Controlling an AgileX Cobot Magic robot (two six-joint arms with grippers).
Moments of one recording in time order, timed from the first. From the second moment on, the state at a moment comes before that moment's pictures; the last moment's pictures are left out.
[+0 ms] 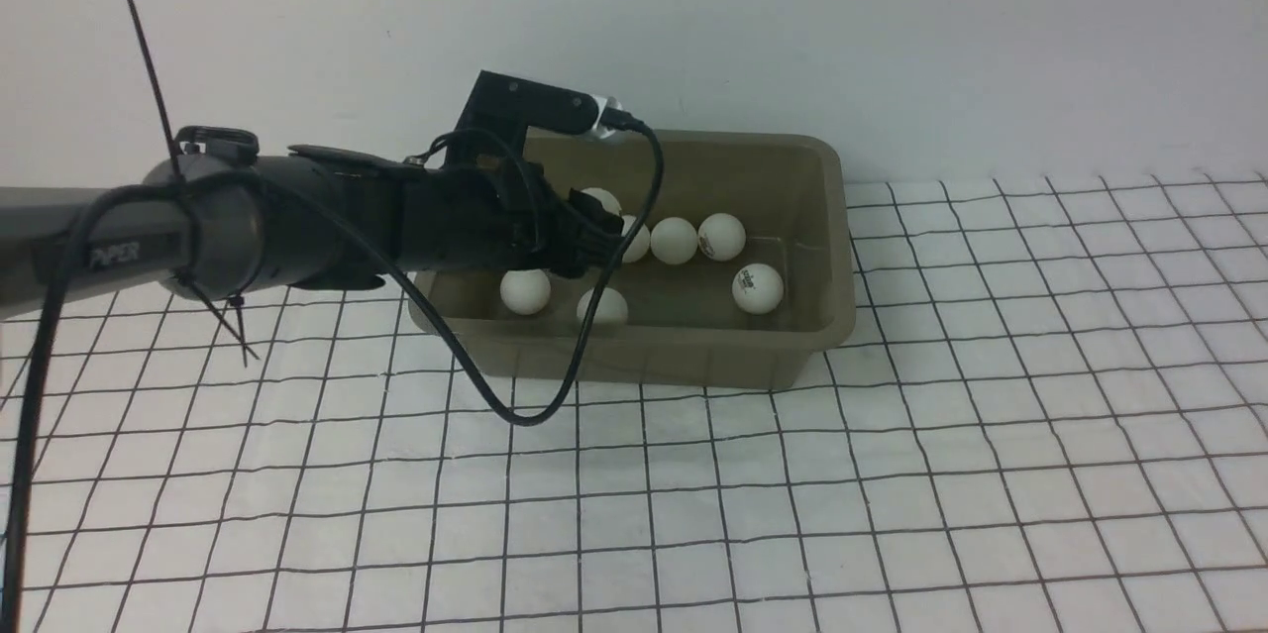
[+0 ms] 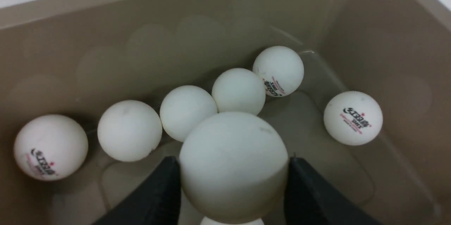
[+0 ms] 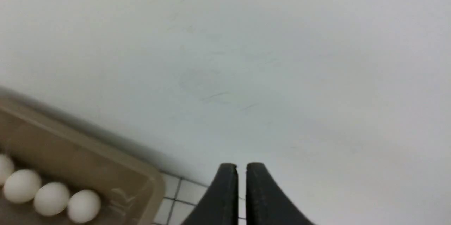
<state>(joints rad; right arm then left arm) 0.52 1.50 -1.72 -0.70 0.96 0.37 -0.30 1.97 -1.27 -1.60 0.25 1.59</state>
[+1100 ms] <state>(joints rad) 0.52 0.49 -0.86 -0.70 1.18 0.45 -0.30 1.60 -1.26 -1.56 0.36 1.62</state>
